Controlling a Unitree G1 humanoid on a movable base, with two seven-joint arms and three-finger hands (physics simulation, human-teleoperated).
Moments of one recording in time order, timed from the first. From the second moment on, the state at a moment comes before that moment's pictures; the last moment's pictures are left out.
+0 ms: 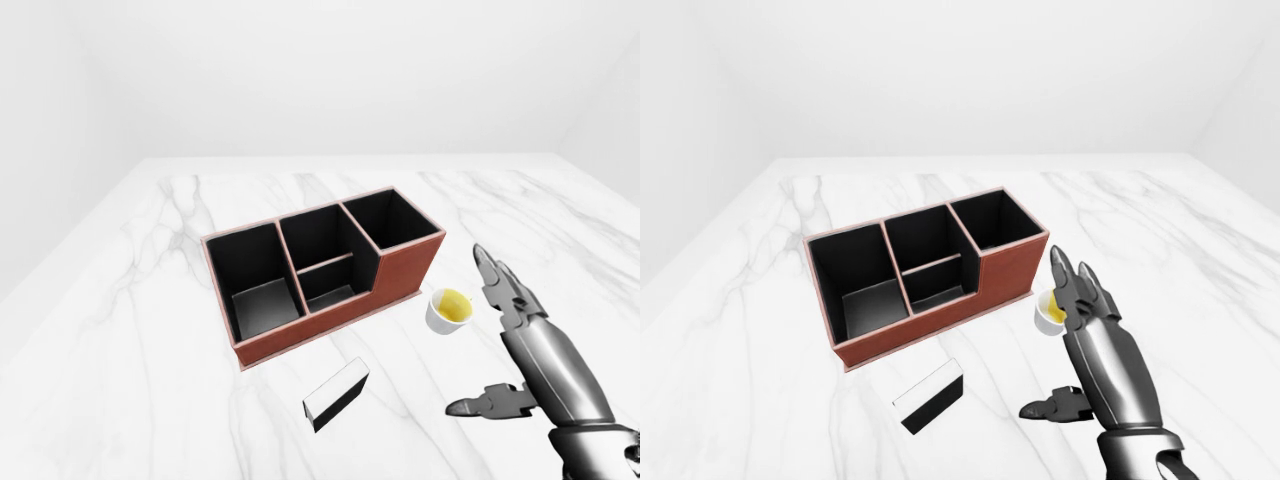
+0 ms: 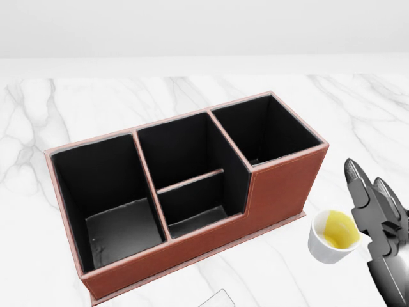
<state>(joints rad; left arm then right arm) 0.45 -0.08 0.99 -1.05 -1.18 0.09 -0.28 0.39 0.17 -0.25 -1.05 -0.85 0.09 0.70</state>
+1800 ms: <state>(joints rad) 0.42 -0.12 1.01 -1.04 -1.17 0.09 -0.33 0.14 -0.14 0.26 -0.91 -1.32 0.09 0.70</state>
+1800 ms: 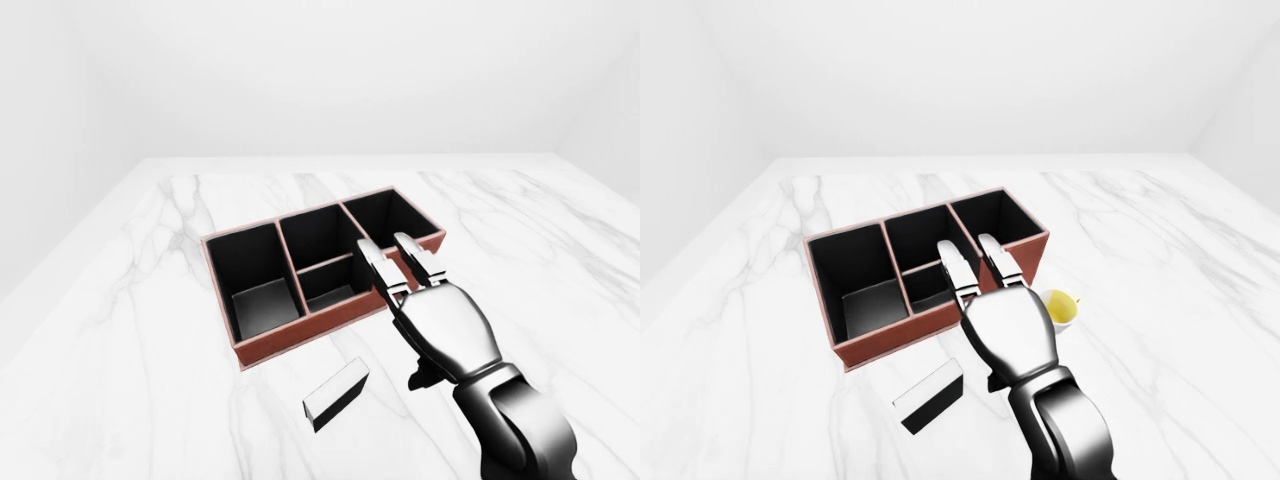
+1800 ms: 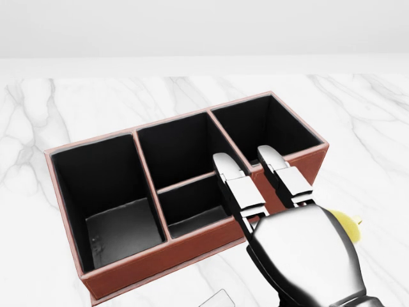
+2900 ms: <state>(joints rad) 0.43 -0.14 1.03 -1.03 -1.17 0.09 -0.35 0.22 -0.04 0.36 -0.73 -1.39 0.09 0.70</state>
